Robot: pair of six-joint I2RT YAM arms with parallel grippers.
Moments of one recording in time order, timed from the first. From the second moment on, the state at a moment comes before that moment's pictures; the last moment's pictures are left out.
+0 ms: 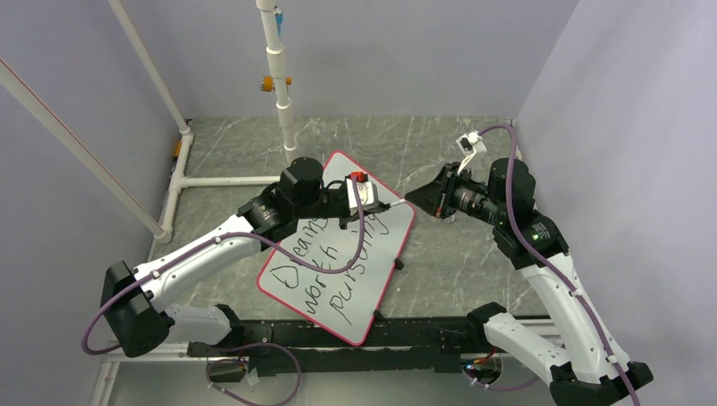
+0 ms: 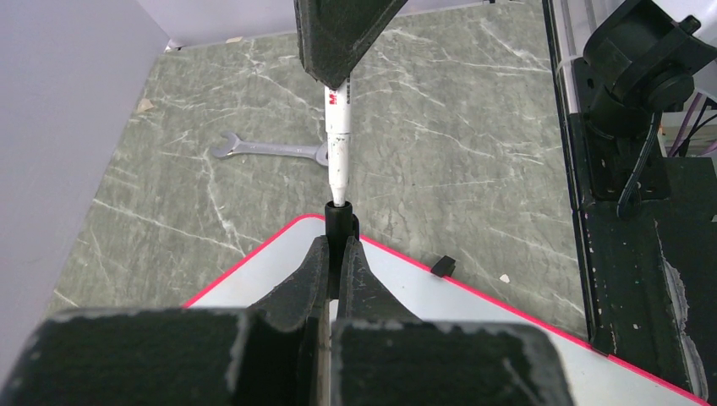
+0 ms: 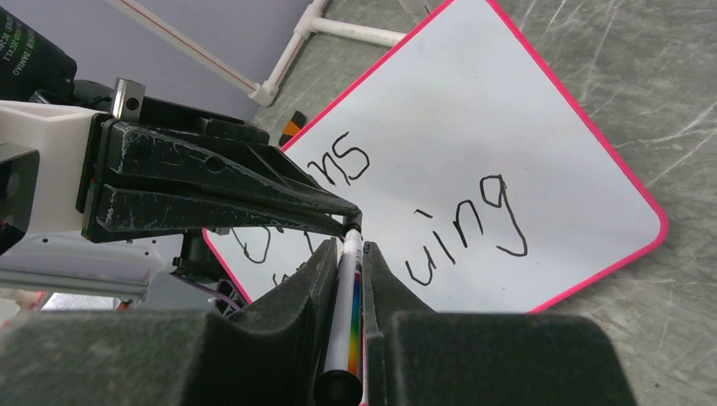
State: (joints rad) left arm -0.85 1.27 1.12 -0.09 0.52 0.40; right arm 0.39 0.86 1.10 -0.52 -0.47 0.48
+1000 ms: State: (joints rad) left arm -0.84 1.27 1.10 -0.07 0.55 0.37; right arm 0.39 0.88 1.00 -0.40 -0.58 0.53
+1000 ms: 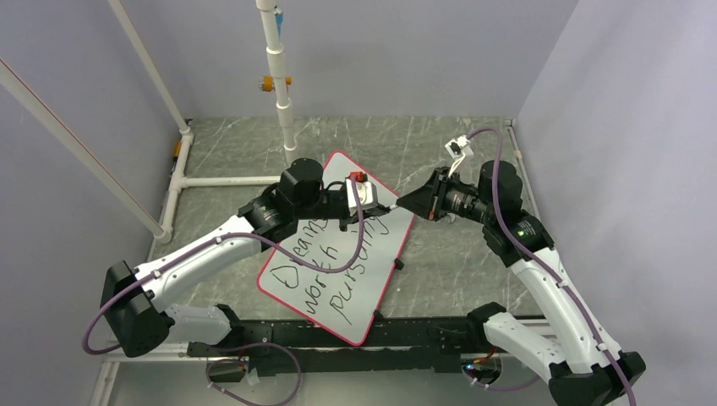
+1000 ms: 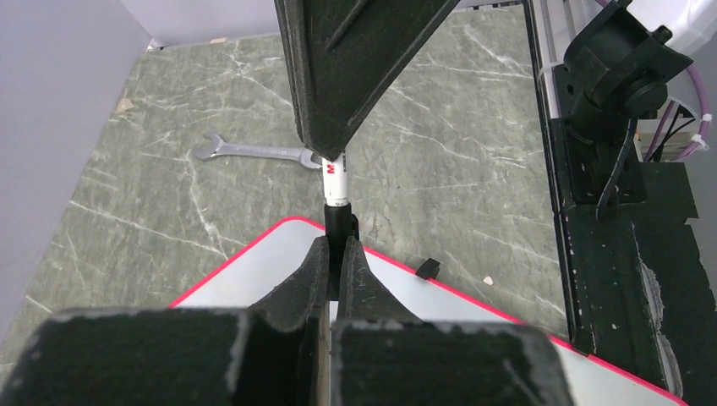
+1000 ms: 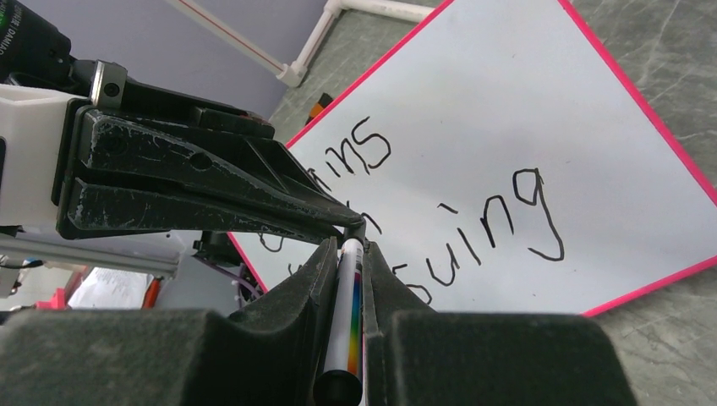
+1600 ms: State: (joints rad) left arm -0.84 1.27 1.10 -0.10 0.55 0.36; right arm 0.39 0.89 0.94 -0.31 -0.61 0.56
